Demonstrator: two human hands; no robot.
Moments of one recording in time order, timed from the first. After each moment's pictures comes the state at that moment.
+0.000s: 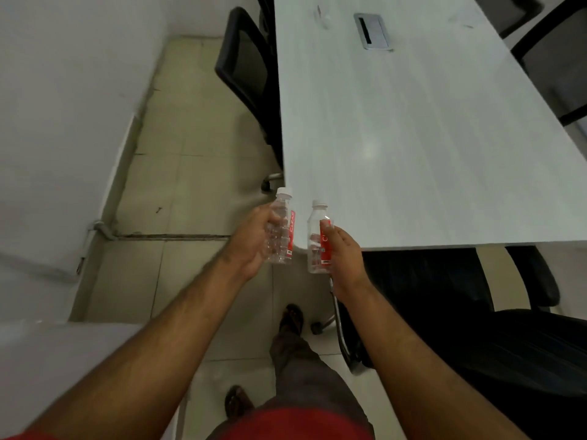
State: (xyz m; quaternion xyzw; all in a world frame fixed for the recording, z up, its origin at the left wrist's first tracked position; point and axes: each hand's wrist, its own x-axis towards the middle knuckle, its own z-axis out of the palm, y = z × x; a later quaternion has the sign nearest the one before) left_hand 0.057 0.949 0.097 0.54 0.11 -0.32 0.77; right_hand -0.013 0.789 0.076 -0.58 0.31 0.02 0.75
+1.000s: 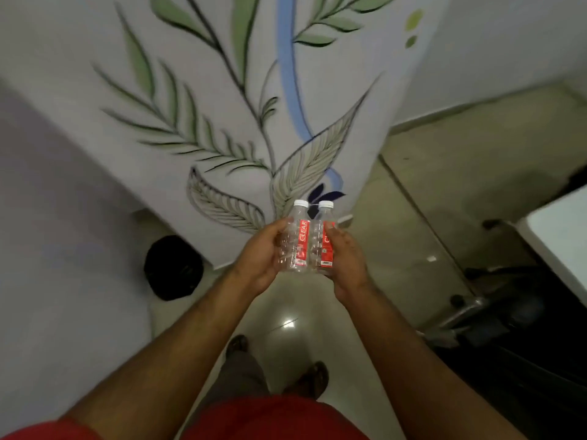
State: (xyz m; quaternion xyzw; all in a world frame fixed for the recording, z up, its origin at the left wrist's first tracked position) left_hand -0.568 1.049 0.112 0.37 0.39 0.15 0.83; right_hand -0.453 0.955 0.075 -0.61 -0.03 0.46 0.64
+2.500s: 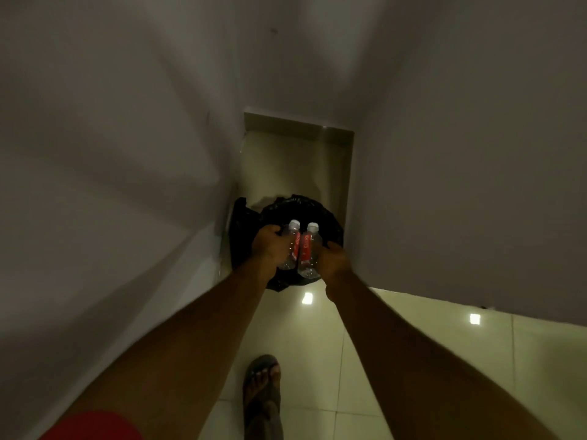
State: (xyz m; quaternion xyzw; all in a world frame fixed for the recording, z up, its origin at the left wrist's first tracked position) left_hand -0.941 1.494 -0.495 0.29 0.73 0.16 0.60; right_hand -0.827 1.455 -0.452 -0.75 -0.11 0.60 0.25
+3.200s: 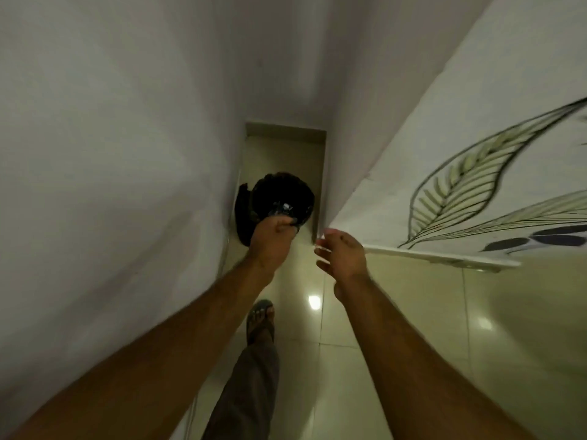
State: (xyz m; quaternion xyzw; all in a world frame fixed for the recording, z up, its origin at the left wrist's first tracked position) left_hand -0.905 1.281 -0.223 0.40 0.68 0.24 0.57; right_hand -0.778 1.243 -0.210 -0.71 -0.12 0.56 0.40
